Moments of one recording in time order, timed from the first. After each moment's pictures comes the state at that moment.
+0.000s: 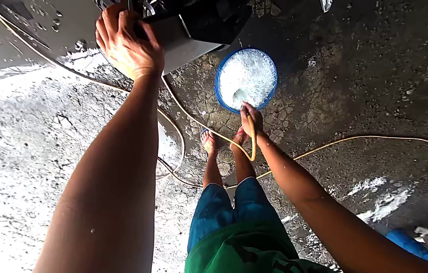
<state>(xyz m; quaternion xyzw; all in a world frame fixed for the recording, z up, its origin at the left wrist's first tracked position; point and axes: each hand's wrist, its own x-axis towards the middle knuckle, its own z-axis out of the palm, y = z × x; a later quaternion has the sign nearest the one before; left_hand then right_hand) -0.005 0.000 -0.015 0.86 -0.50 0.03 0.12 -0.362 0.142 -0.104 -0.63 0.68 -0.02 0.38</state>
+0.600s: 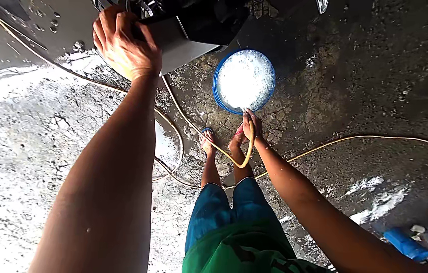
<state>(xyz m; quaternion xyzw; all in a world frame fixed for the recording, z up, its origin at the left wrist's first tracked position) -0.004 0.001 -0.016 0.86 -0.50 0.03 0.13 -0.381 0.172 -0.123 -0.56 0.72 0.01 0.40</state>
